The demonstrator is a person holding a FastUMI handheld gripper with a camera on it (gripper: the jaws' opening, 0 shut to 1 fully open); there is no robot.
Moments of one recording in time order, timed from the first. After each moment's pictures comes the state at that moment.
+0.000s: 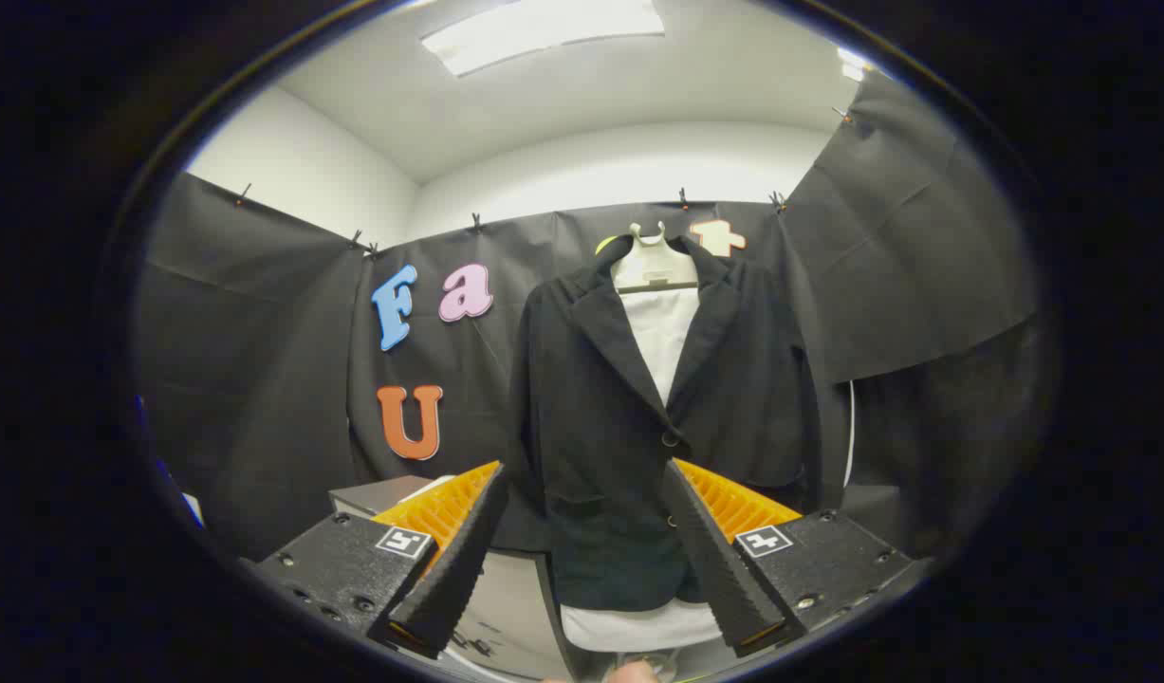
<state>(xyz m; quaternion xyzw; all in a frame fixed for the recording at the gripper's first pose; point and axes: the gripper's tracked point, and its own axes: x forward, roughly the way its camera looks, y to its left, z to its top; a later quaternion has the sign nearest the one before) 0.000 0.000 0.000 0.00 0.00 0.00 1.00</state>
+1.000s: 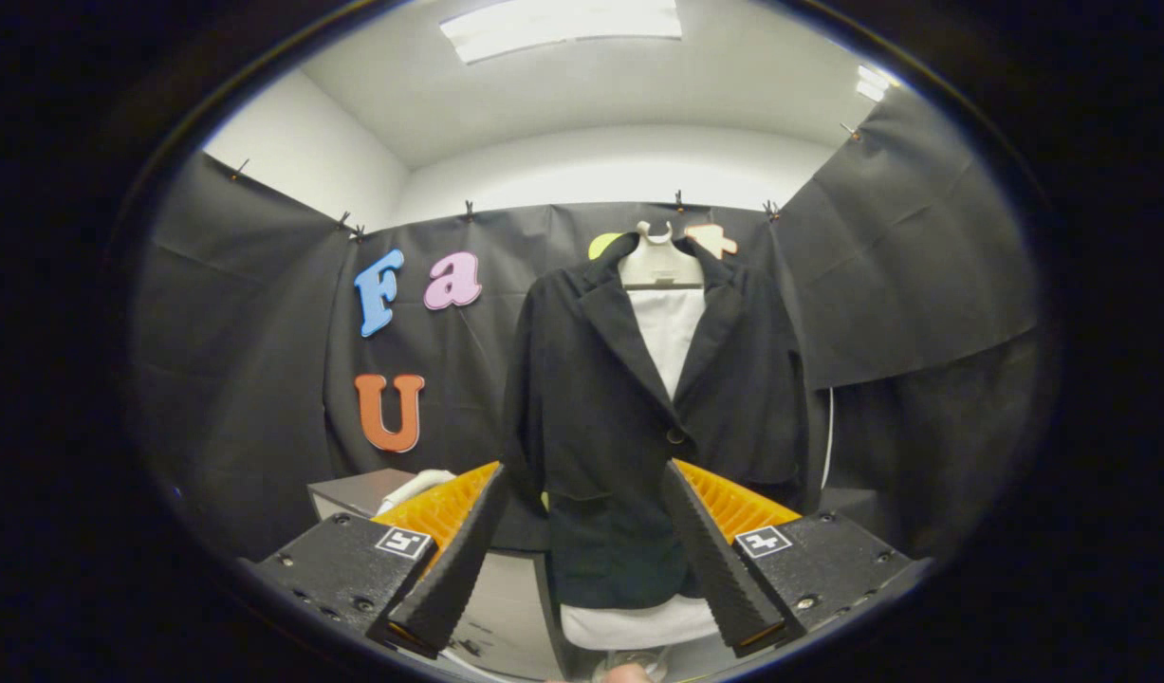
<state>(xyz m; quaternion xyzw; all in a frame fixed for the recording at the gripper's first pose) 0.010 0.049 -0.015 -0.01 0.02 -0.03 1.00</state>
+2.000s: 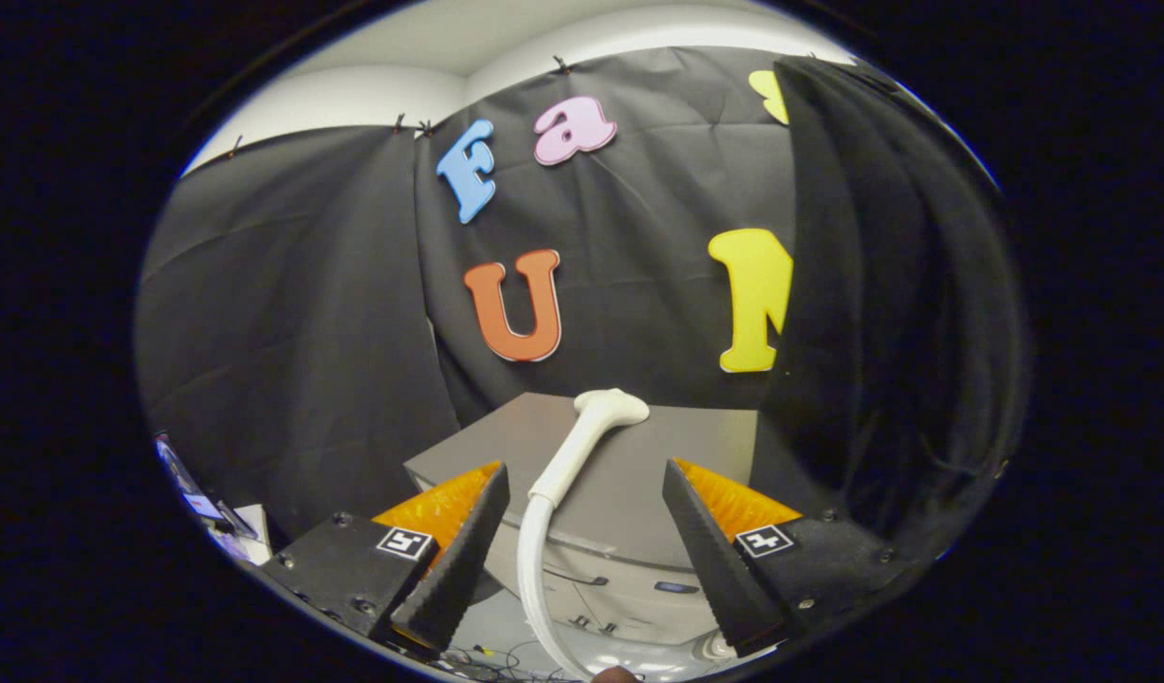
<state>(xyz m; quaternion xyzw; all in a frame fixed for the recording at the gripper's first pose) 0.241 0.285 -0.157 0.01 0.27 0.15 0.95</state>
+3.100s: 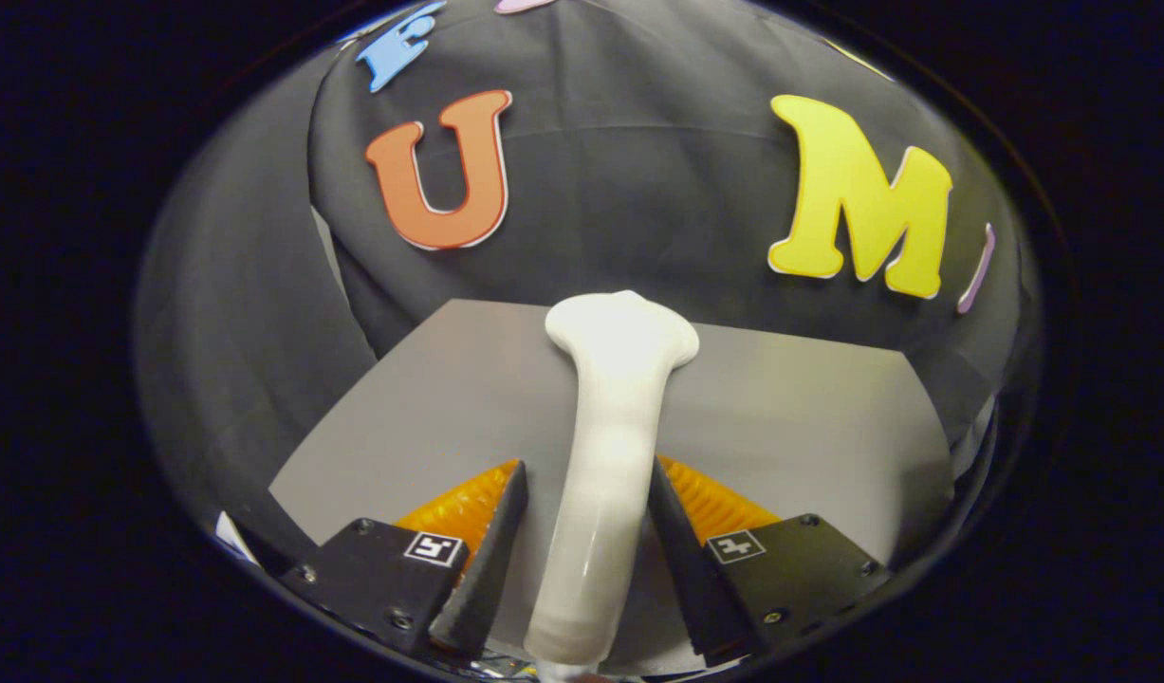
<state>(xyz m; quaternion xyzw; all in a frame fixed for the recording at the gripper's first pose) 0.362 0.354 -0.293 -0.04 0.44 0.04 0.90</state>
